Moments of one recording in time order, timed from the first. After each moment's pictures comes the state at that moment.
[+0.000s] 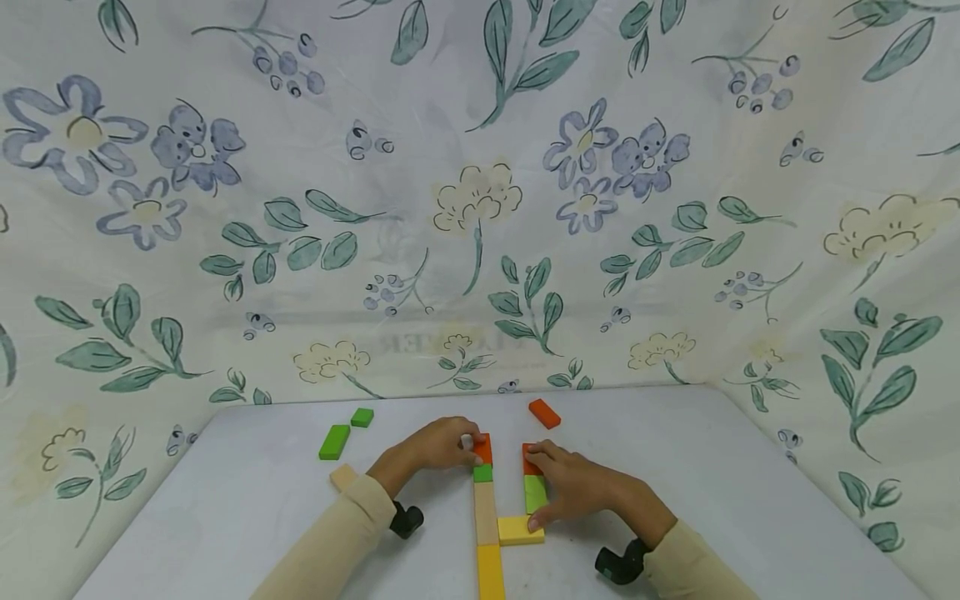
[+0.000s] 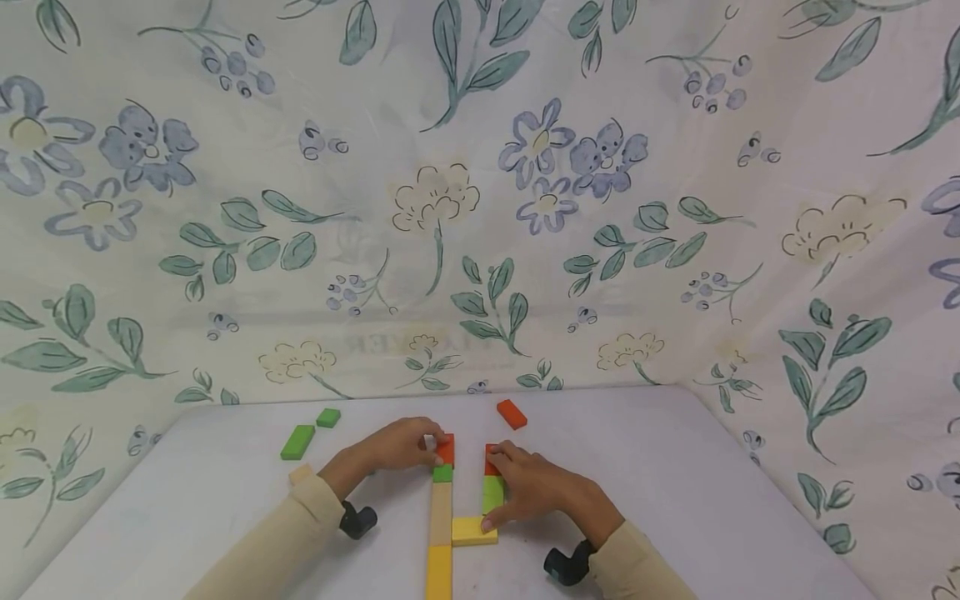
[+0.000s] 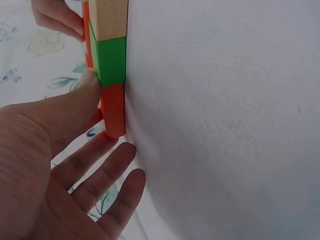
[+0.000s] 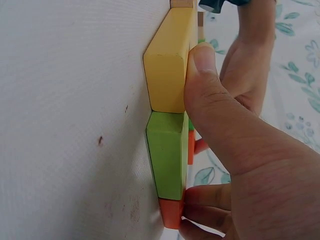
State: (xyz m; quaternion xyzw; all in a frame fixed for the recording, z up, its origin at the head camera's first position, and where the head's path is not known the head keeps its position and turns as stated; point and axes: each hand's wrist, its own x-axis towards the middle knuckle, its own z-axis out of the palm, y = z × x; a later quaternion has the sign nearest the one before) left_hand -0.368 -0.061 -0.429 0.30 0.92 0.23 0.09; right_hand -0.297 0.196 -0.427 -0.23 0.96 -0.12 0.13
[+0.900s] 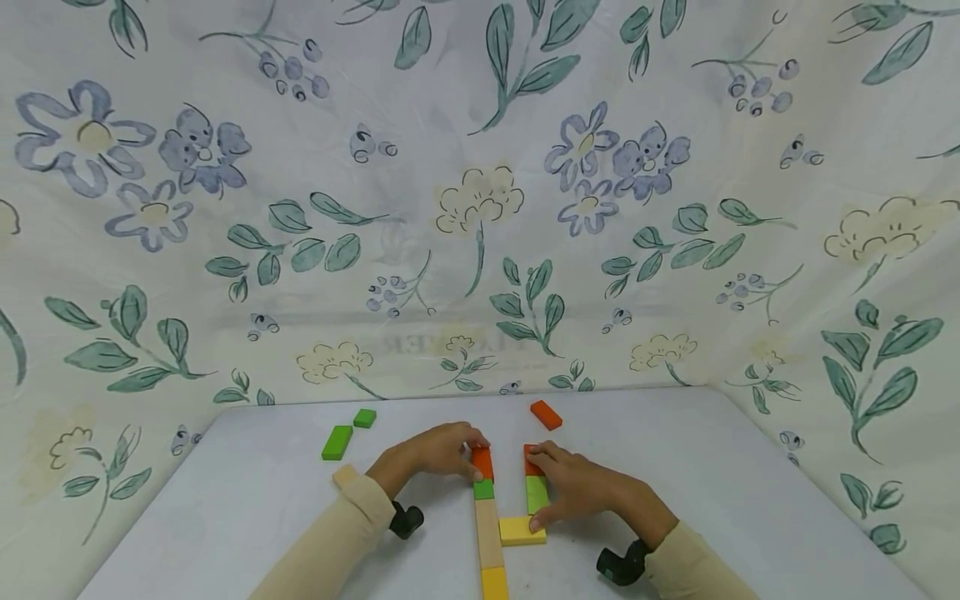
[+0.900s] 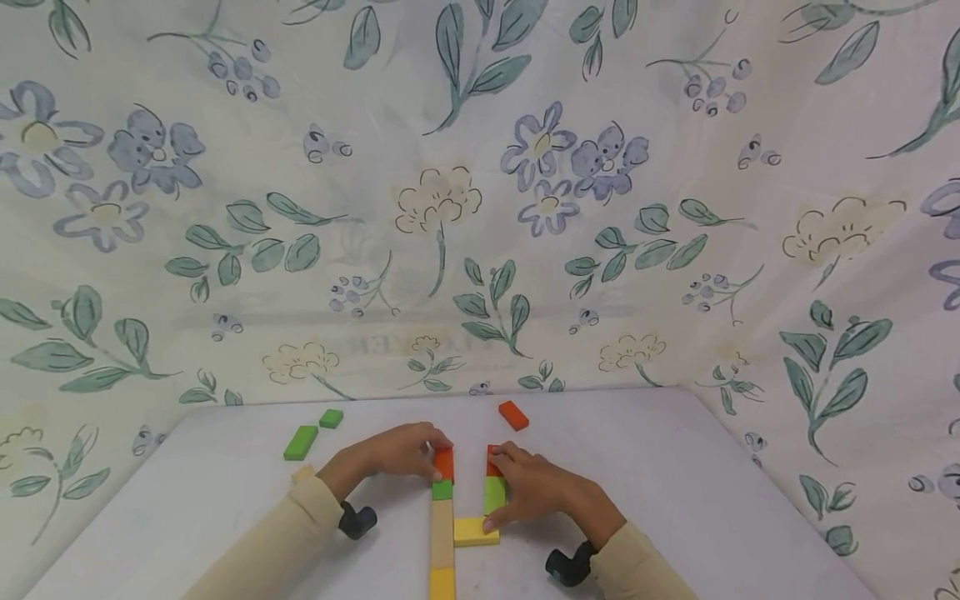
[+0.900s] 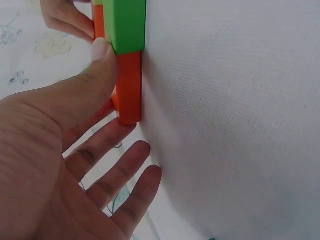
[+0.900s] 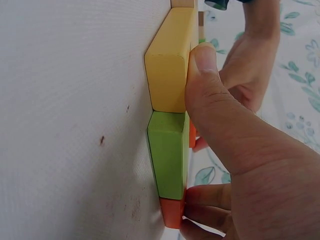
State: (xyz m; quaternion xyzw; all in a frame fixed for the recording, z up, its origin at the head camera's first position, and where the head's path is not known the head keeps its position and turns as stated) left_hand -0.359 -0.061 -0.423 0.31 0.92 0.22 0.13; right_hand -0.296 0.196 -0.427 -0.23 0.96 -0.13 0.13
